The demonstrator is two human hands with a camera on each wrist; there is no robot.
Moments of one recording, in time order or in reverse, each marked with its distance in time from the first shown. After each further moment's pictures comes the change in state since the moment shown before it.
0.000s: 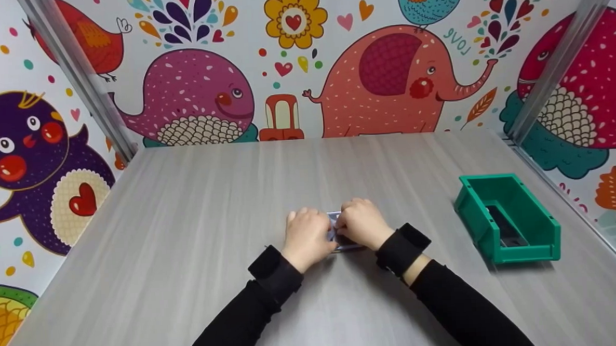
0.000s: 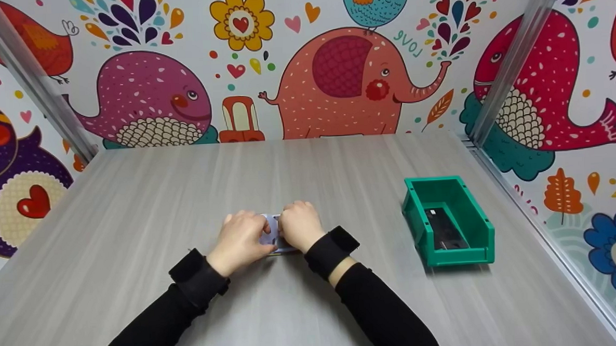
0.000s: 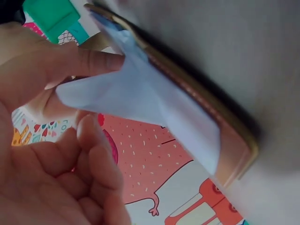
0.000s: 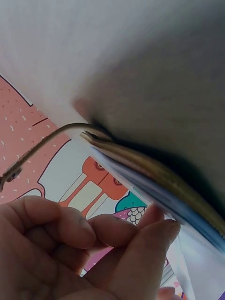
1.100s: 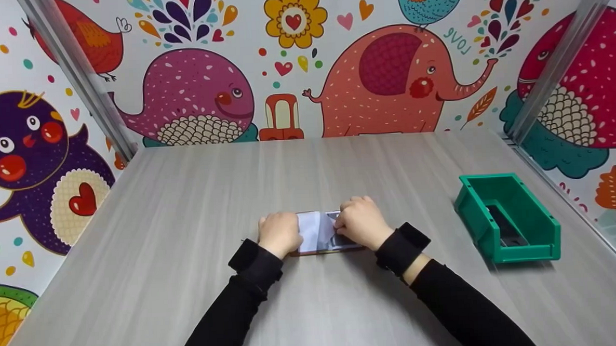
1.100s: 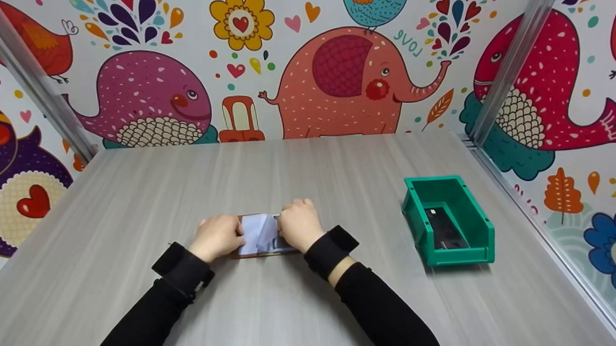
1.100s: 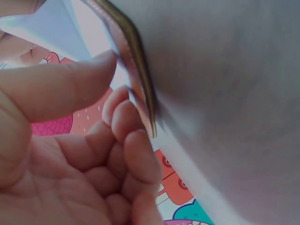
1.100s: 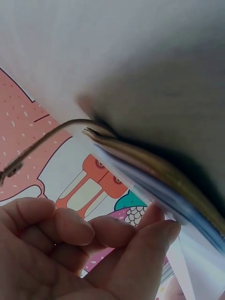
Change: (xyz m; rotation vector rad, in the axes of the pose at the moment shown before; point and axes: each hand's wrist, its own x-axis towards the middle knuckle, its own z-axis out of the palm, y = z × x) left_hand 0.000 -0.043 -0.005 0.011 -0.181 -0.296; right_hand 0.000 0.001 0.000 -0.098 -0.046 -0.004
